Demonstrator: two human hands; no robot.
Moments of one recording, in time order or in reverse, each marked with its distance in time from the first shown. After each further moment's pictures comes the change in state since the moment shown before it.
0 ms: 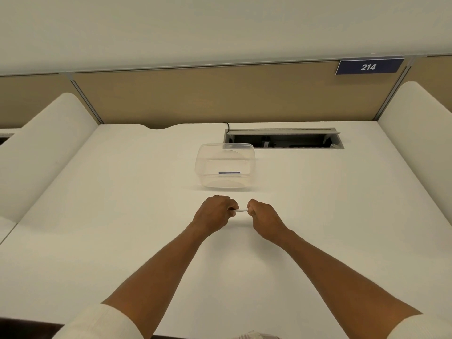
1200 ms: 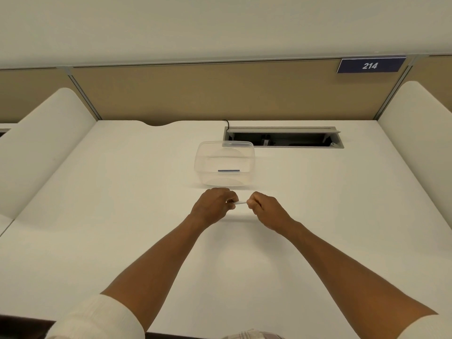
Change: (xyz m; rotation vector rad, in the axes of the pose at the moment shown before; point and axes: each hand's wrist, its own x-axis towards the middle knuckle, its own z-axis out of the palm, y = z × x) left_hand 0.010 -0.004 -0.010 -0.028 0.027 0.030; right_hand 0.006 -0.006 -0.029 0.217 -0.050 0.068
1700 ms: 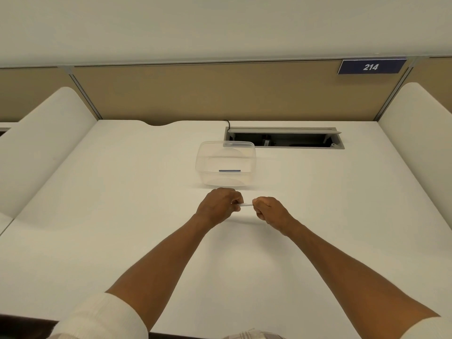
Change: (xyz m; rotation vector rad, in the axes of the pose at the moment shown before) left_hand 0.004 0.008 0.001 -0.008 -0.045 0.011; right_hand -0.006 -0.004 -0.003 0.268 -0.054 0.153
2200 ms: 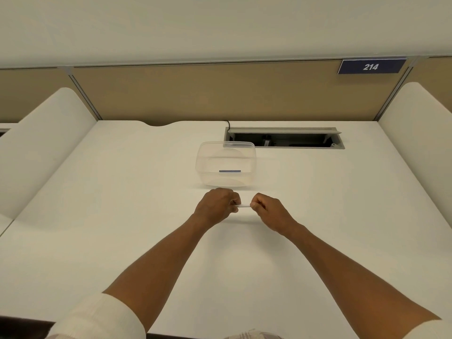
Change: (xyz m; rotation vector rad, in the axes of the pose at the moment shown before) left_hand -0.001 -0.004 -0.004 0.044 -0.017 -0.035; right_hand 0.004 0.008 0.002 -0.238 0.067 -0.113
